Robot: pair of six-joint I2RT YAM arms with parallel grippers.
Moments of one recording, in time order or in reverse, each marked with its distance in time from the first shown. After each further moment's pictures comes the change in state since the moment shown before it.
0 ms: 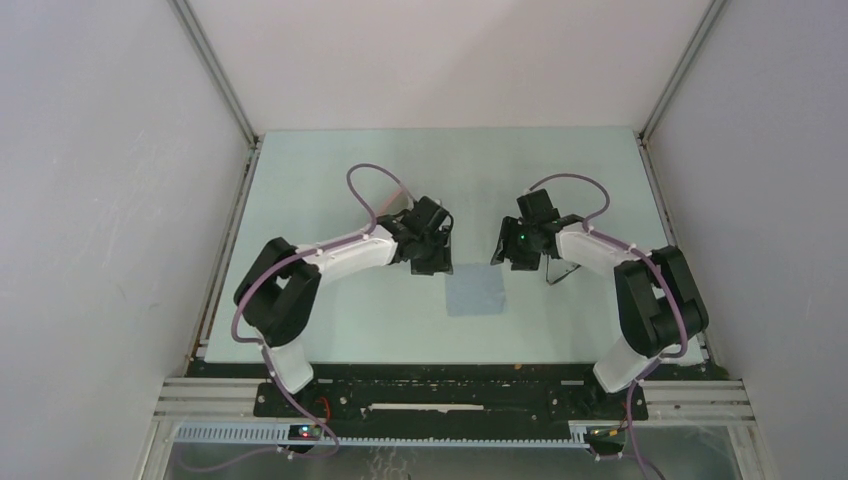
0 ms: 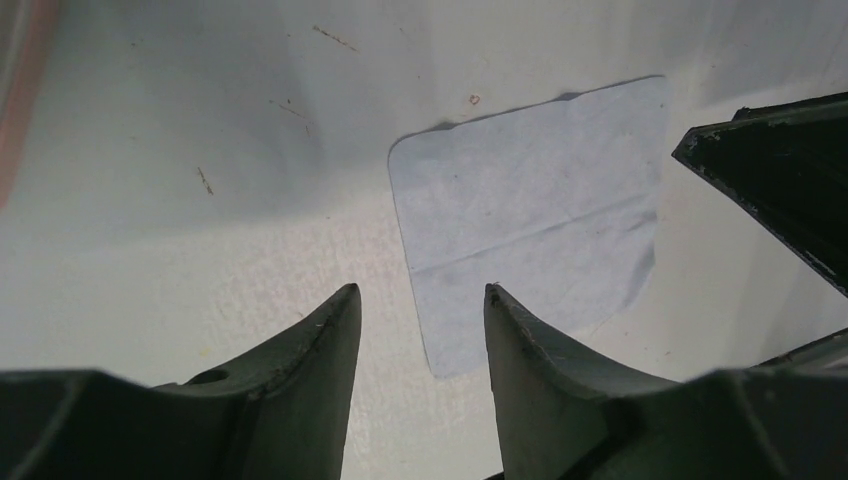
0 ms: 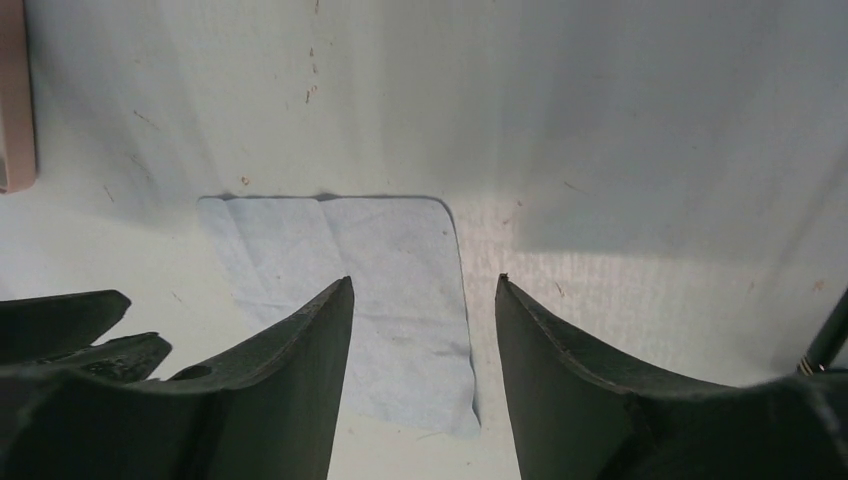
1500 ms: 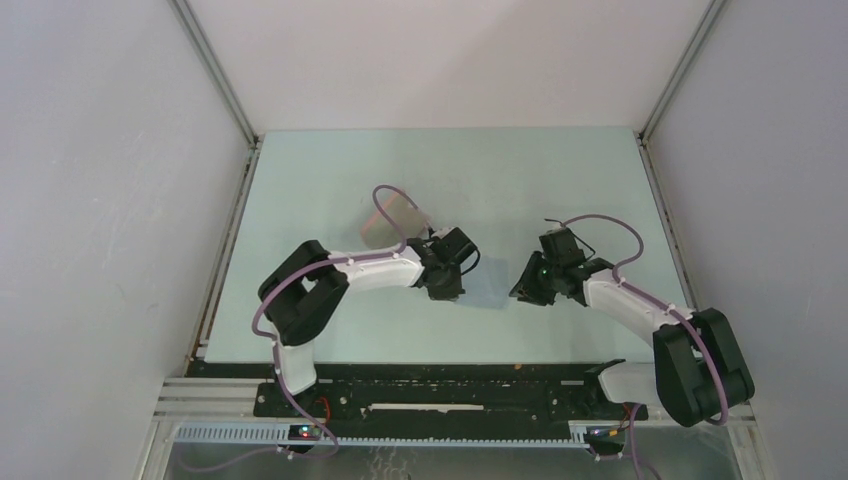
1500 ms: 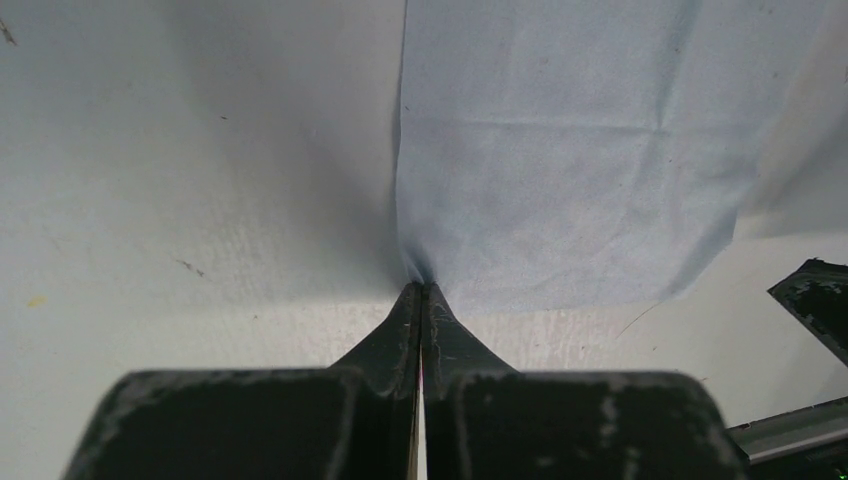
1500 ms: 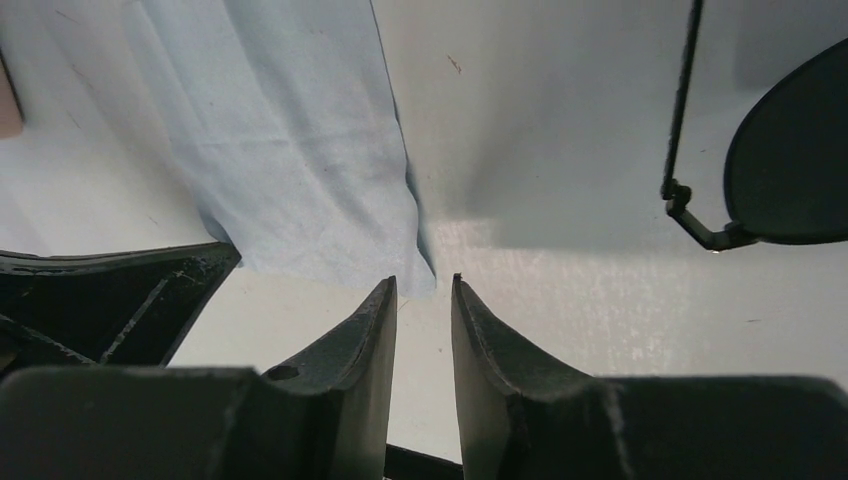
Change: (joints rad) left arm -0.180 0.108 -0.013 -0.009 -0.125 -0.202; right arm -0.002 -0.335 -0.351 0.032 -0.009 0.217
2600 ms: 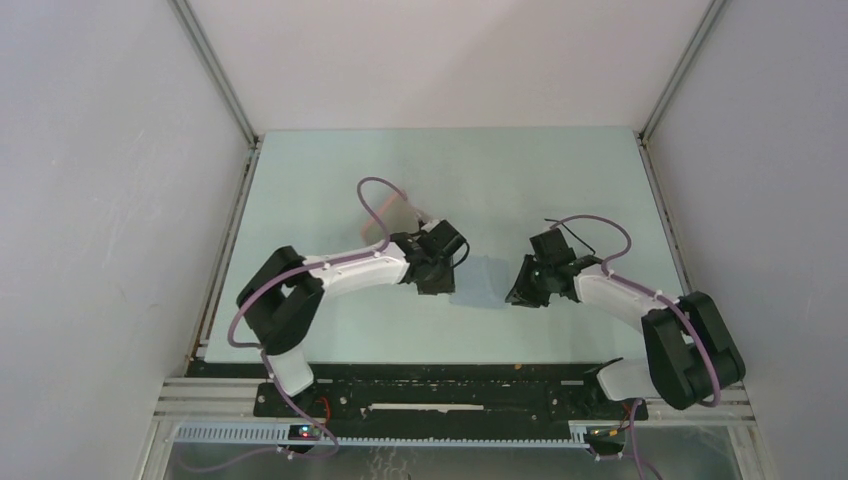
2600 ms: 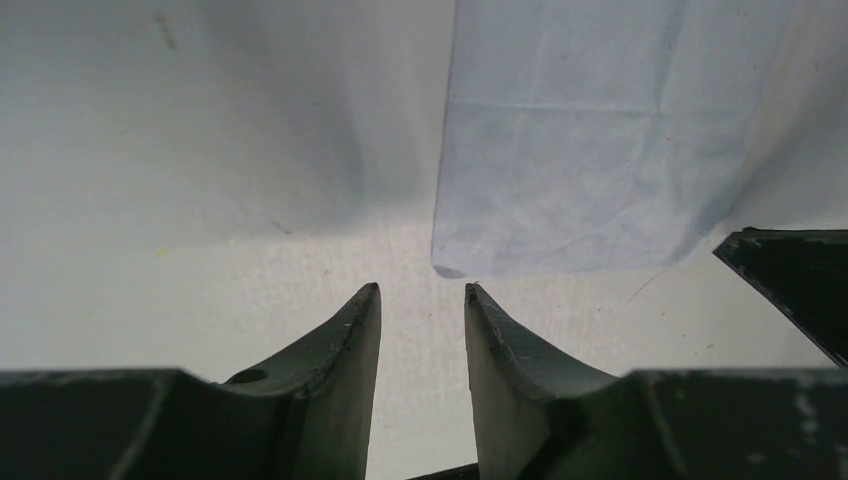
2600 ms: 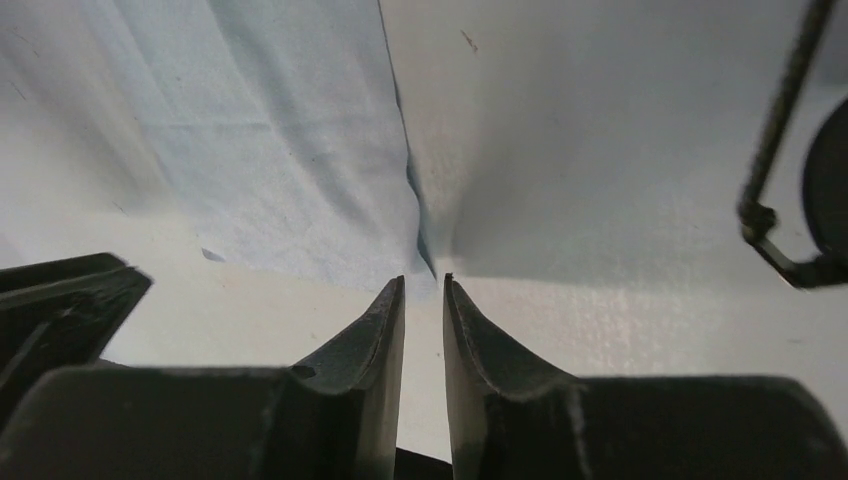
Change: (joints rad) left arm 0.039 -0.140 -0.039 -0.070 -0.026 0.058; right arm 0.030 0.095 0.029 0.007 -0.021 -0.014
